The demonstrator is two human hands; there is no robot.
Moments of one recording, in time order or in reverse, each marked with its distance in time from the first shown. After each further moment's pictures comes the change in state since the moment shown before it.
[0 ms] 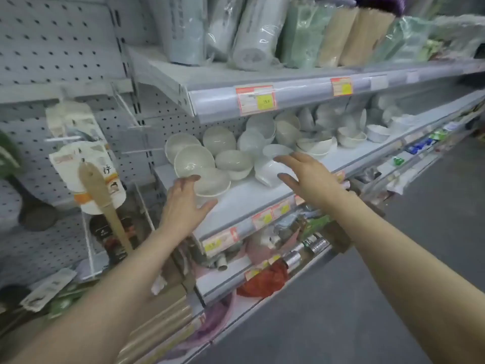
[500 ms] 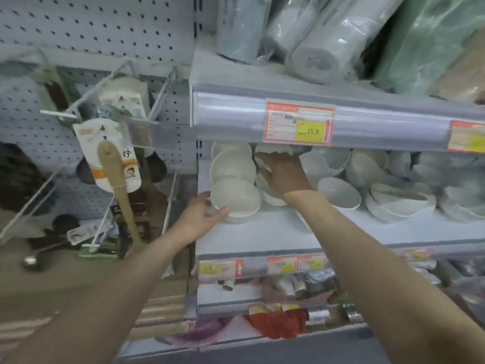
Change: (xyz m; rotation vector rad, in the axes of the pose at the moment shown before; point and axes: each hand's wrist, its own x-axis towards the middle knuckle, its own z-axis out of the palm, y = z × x) left_hand 0.024 -0.009 0.037 -0.384 -0.019 -0.532; right_hand 0.177 -0.015 0.118 0.110 -0.102 -0.298
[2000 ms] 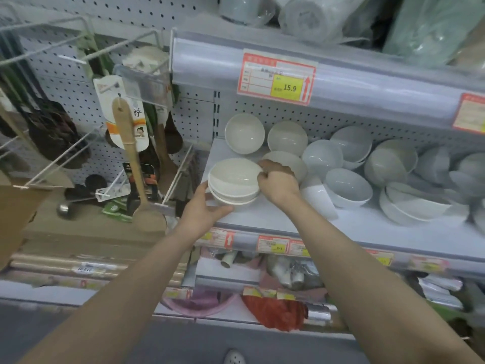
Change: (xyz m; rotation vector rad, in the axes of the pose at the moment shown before) left_hand -0.060 0.010 0.059 -0.237 0.300 -0.114; right_hand -0.049 -0.019 0.018 0.375 -0.179 0.179
